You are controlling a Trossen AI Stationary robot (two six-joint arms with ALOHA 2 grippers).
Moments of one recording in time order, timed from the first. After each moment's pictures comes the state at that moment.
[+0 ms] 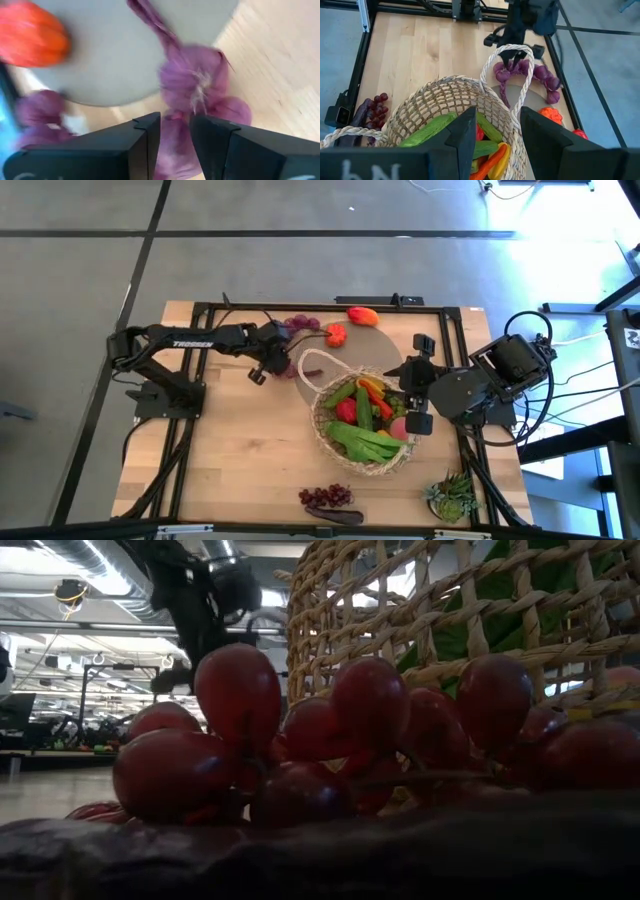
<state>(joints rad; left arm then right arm) 0.38 1.45 0.86 -0.40 -0.03 1.00 0.50 1.67 2.35 -1.57 0.56 0.33</state>
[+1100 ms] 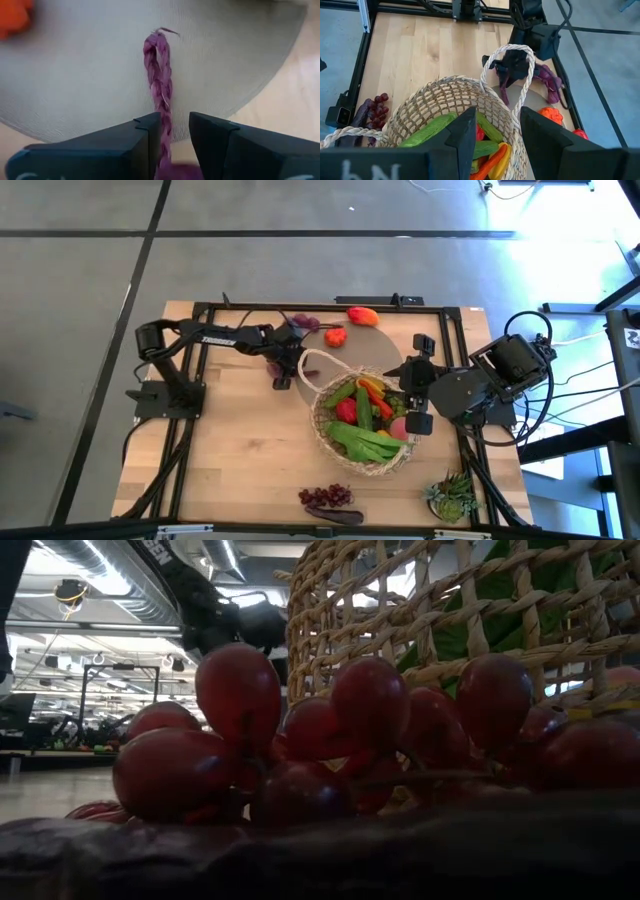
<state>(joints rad) 0.40 1.69 0.92 -0.21 0.21 0.43 0.50 1.67 2.35 -1.57 0.56 0.34</state>
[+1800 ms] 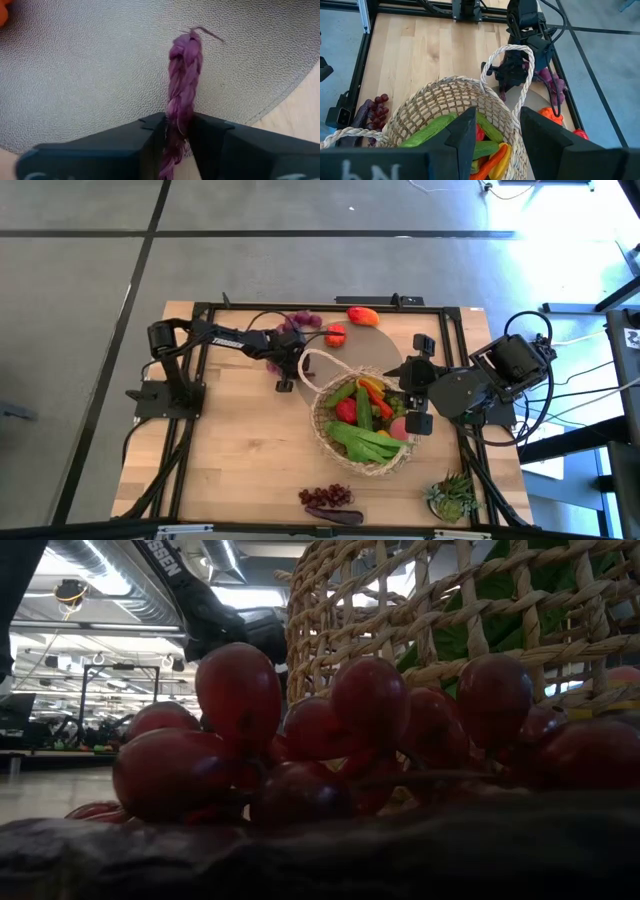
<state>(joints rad) 0.38 1.79 0.92 -0.20 0.14 0.48 0.50 1.67 2.35 -1.57 0.56 0.34</state>
